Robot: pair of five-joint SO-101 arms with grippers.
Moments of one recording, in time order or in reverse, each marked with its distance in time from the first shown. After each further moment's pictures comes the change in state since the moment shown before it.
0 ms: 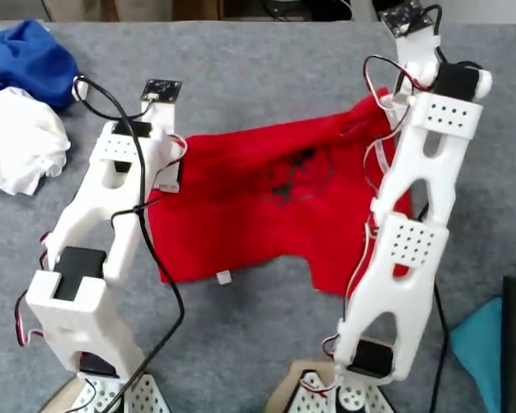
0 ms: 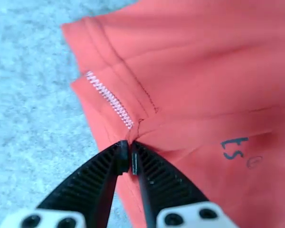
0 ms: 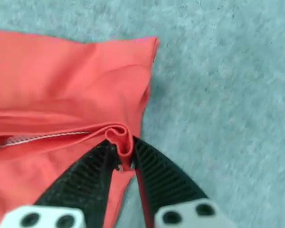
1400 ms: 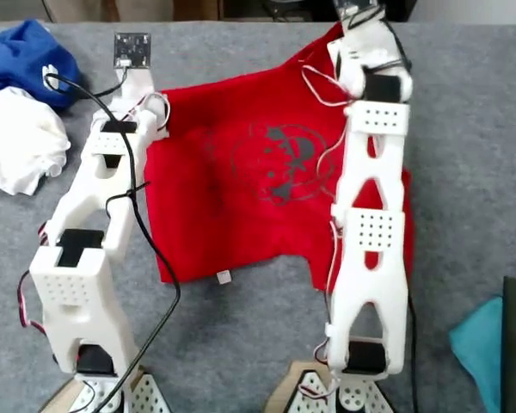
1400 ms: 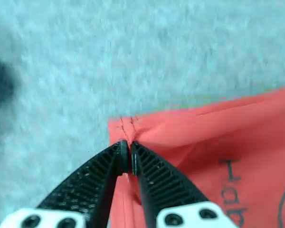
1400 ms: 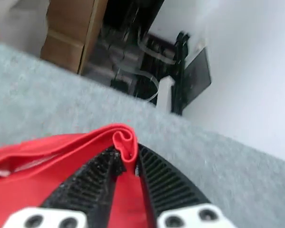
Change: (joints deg) left arm -4.7 10.6 -5.5 -41.1 0.0; right arm -11.3 17.1 -12.7 -39.1 -6.3
